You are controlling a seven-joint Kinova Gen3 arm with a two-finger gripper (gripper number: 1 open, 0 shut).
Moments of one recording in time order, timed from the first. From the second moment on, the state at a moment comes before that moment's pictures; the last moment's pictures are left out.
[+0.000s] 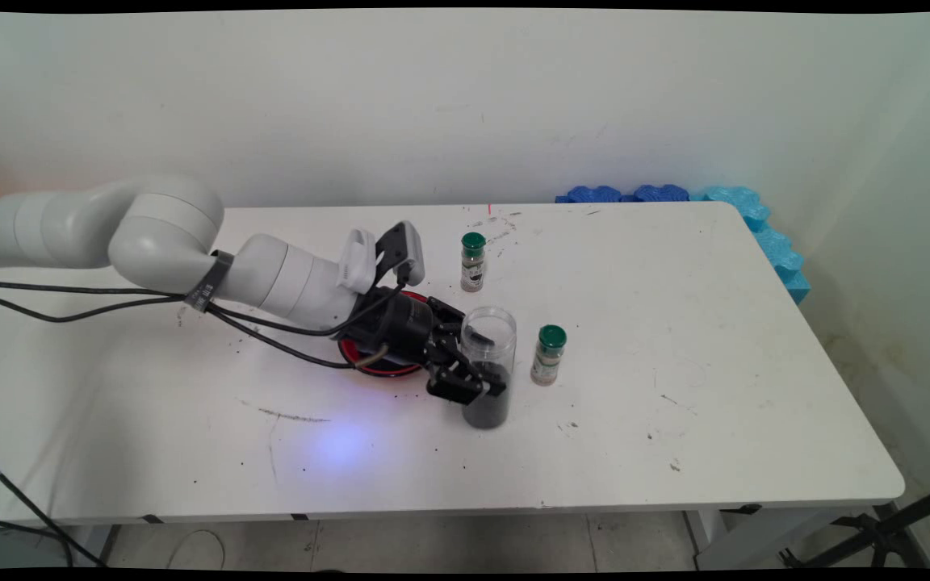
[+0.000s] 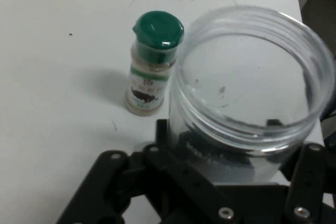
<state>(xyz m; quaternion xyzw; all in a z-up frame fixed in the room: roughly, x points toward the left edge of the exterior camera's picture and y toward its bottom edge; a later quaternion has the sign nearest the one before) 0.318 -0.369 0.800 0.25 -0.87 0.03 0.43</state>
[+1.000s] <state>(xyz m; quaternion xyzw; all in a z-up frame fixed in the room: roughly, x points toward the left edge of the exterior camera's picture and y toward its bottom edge) 0.352 -0.352 0.866 0.18 -0.89 0.04 0.42</state>
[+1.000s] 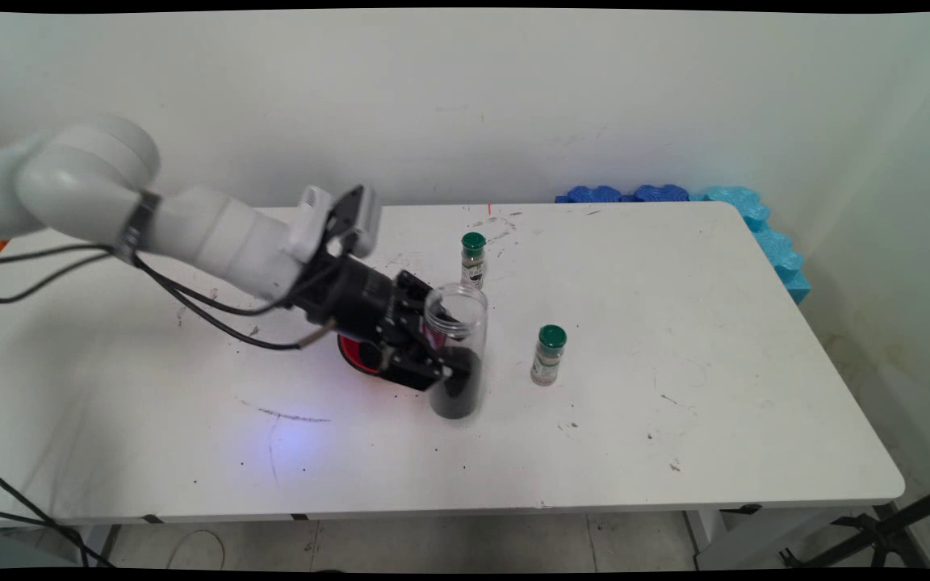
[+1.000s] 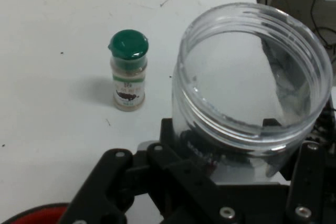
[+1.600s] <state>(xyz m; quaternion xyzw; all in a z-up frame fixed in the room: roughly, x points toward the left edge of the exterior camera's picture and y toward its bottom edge) 0.397 -0.348 0.949 0.18 -0.90 0.05 0.40</state>
